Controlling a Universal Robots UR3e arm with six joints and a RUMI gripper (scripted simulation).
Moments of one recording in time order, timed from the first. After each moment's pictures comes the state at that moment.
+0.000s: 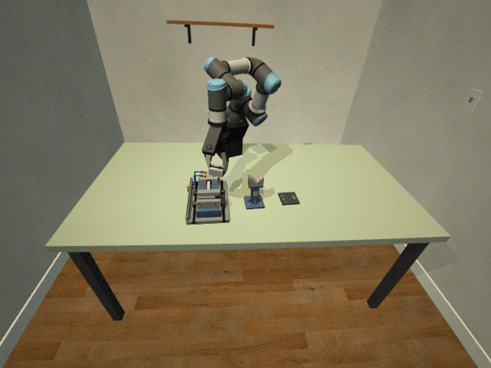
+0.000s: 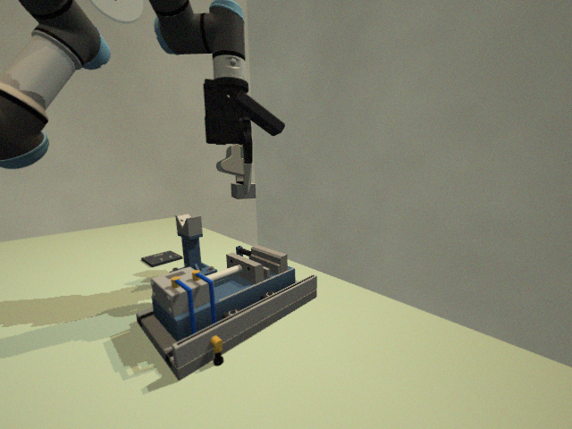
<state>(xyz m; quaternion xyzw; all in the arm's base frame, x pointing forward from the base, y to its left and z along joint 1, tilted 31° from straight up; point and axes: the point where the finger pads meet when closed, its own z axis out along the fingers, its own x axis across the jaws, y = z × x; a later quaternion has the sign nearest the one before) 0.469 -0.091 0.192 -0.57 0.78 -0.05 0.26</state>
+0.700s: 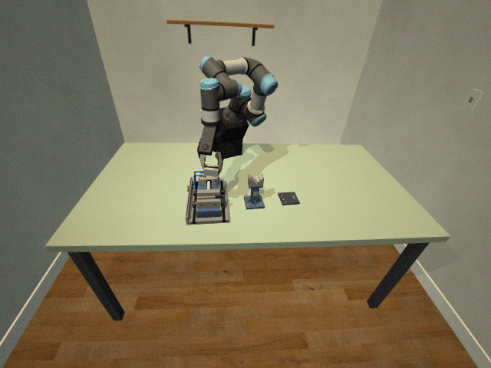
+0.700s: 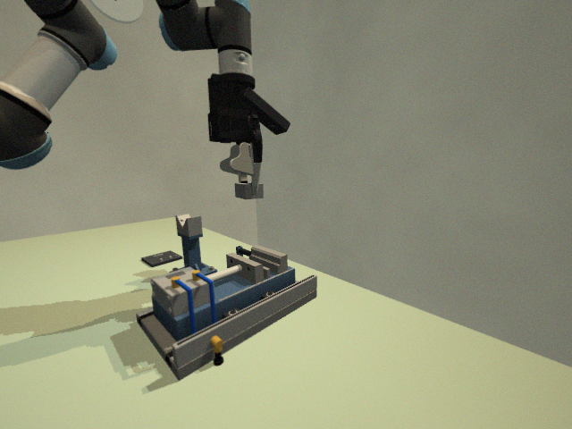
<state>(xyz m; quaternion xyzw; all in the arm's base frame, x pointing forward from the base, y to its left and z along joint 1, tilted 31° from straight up) 0.470 -0.113 0.189 -0.62 0.74 -0.06 0.25</state>
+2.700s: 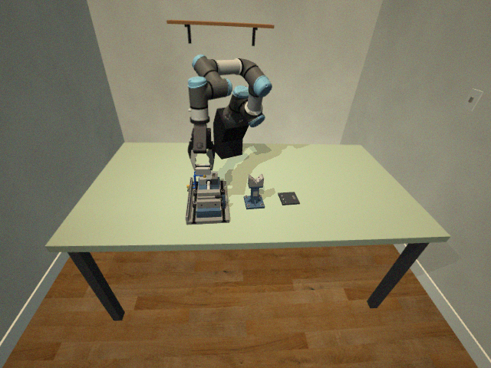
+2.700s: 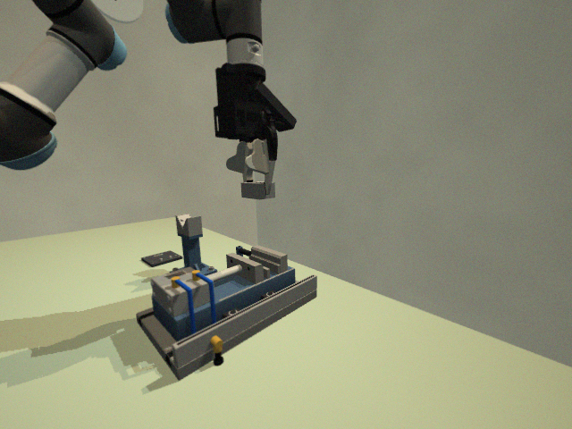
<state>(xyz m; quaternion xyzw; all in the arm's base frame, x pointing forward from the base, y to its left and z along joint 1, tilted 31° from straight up) 0.469 -0.148 0.183 -0.69 0.67 -0.09 0.25</state>
